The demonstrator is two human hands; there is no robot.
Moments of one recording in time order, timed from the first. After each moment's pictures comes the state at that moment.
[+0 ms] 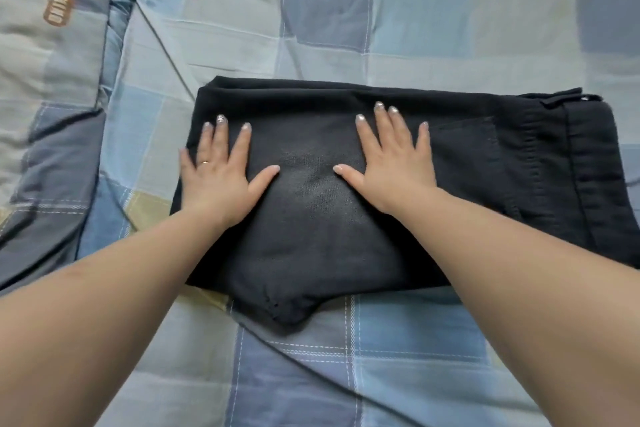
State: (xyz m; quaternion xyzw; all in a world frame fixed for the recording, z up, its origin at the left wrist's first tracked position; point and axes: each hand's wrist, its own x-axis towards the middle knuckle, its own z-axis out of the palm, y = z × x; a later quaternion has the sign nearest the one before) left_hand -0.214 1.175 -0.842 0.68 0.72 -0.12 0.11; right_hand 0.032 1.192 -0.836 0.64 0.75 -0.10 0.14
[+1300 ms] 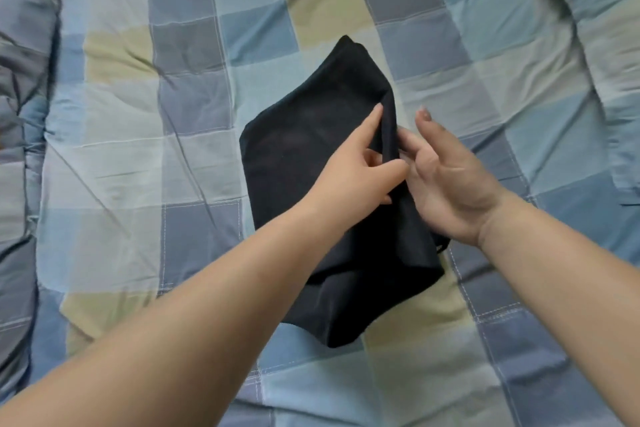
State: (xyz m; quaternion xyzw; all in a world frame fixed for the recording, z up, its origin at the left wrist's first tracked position) left_hand 0.122 1.170 -0.665 0.55 0.48 0.20 0.65; right_hand 0.245 1.137 -0.671 0.43 0.19 -0.75 -0.46
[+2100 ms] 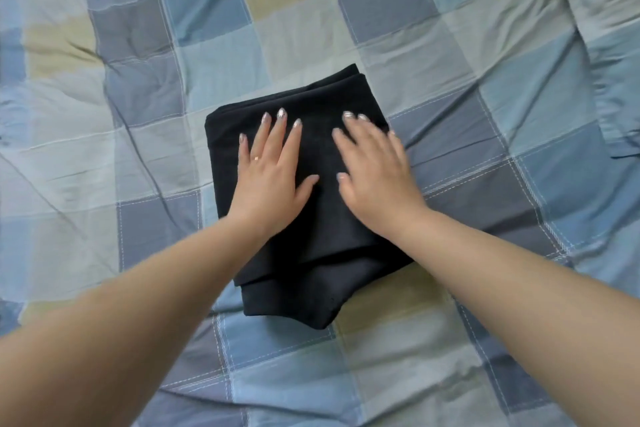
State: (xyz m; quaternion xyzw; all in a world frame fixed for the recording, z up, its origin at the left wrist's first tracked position) left_hand 0.091 1.175 -0.772 0.86 0.50 -0.01 0.09; right_hand 0.250 1.116 -0.780 0.71 0.67 -0.14 -0.16
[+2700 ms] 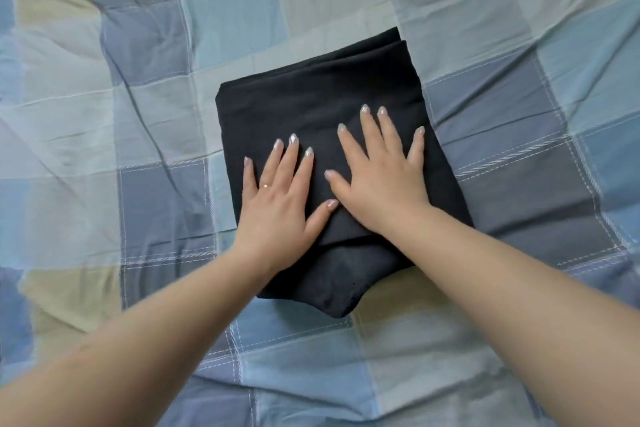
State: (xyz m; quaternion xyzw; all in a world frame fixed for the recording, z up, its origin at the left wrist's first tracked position) left_hand 0.050 1.128 -0.811 0.85 0.51 -0.06 0.11; right_hand 0.217 1.116 -0.811 0.73 0.65 -0.19 0.02
